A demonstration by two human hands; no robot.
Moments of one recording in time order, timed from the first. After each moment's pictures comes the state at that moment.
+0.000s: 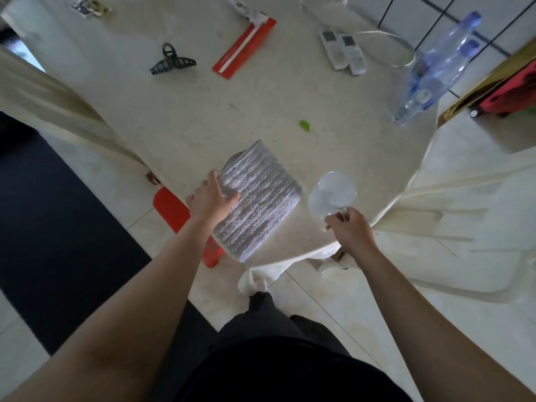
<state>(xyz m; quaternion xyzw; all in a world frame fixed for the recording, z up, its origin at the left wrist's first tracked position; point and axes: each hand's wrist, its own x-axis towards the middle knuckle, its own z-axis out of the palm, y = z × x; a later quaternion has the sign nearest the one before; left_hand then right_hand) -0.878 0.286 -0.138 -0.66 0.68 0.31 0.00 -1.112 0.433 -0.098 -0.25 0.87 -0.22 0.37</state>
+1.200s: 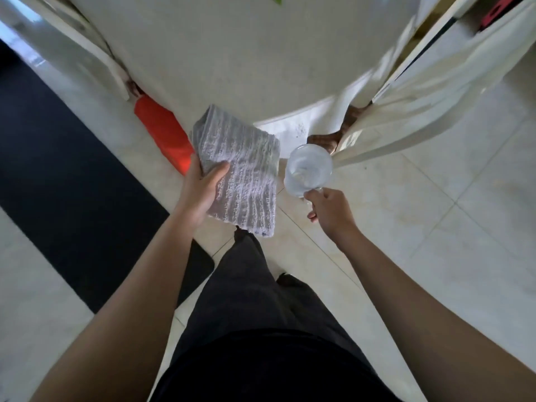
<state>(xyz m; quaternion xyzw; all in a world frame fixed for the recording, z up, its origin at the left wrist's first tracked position) -0.865 0.584 -0.122 -0.59 0.44 0.63 -0.27 -1.074 0.684 -0.107 -0.27 0.81 -0.28 0.45</state>
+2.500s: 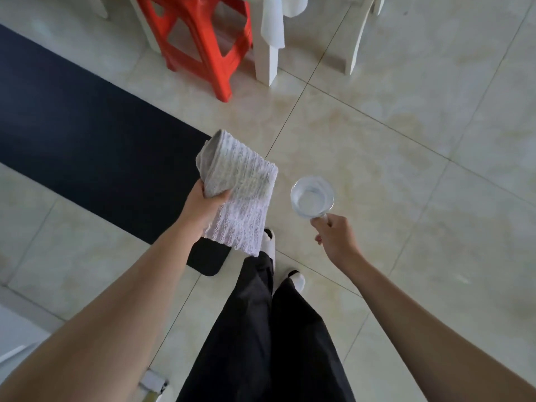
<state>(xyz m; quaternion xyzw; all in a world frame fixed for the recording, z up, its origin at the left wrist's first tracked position) -0.465 0.831 -0.328 -0.62 0.47 0.62 -0.03 -0.645 1.016 -0.300 -0.10 0.83 -0.28 0.48</state>
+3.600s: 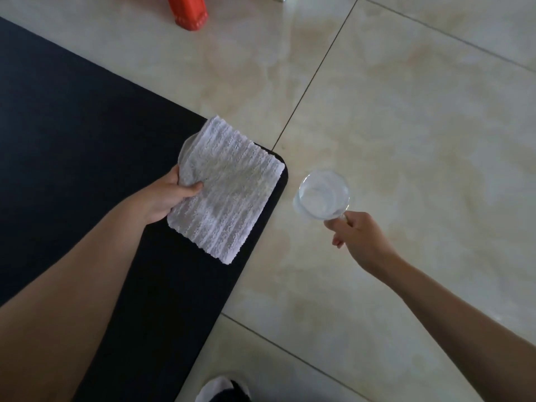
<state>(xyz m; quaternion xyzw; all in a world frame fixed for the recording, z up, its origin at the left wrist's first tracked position) -0.447 0.684 -0.920 -0.53 0.50 0.67 0.08 -0.674 0.946 -0.884 -0.21 0.82 -0.27 0.46</state>
